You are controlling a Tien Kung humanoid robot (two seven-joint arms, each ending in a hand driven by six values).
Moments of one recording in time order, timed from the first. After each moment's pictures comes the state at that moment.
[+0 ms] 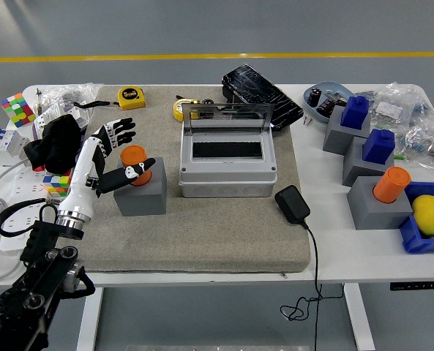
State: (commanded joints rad) left arm -0.21 0.00 -1.33 -1.01 1.40 0.10 -0.55; right arm 0.00 -0.05 1.93 0.18 -1.61 0.10 -0.18
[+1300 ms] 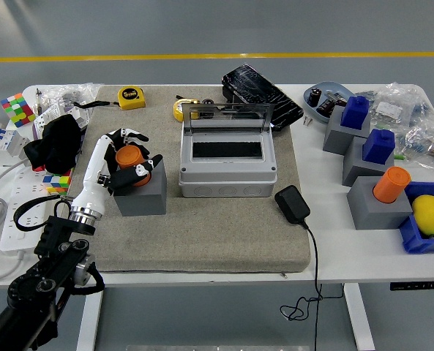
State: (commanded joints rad) left arm -0.31 0.00 -1.23 -0.86 1.28 0.07 -0.65; right arm 0.01 -0.05 1.93 0.18 -1.61 0.10 -0.19
